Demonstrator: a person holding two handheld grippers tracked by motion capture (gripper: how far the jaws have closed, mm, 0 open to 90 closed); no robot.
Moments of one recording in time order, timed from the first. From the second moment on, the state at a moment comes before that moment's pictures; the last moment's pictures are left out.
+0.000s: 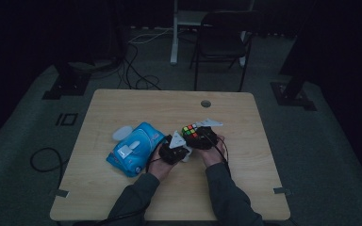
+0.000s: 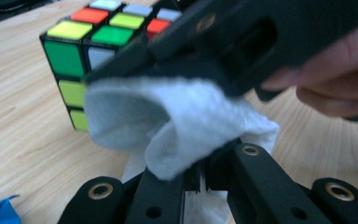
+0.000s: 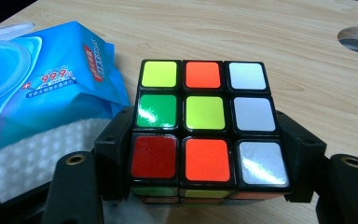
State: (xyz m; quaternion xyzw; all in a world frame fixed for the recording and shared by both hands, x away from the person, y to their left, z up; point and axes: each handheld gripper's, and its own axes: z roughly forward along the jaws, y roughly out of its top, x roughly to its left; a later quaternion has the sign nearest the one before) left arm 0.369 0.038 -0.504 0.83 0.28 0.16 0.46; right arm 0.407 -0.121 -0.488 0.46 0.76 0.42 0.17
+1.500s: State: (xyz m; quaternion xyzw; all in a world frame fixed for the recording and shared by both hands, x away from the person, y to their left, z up) left arm 0.383 0.026 -0.515 0.81 0.29 0.13 0.49; right arm 0.405 -0.120 -0.483 0.48 0.74 0.44 0.15
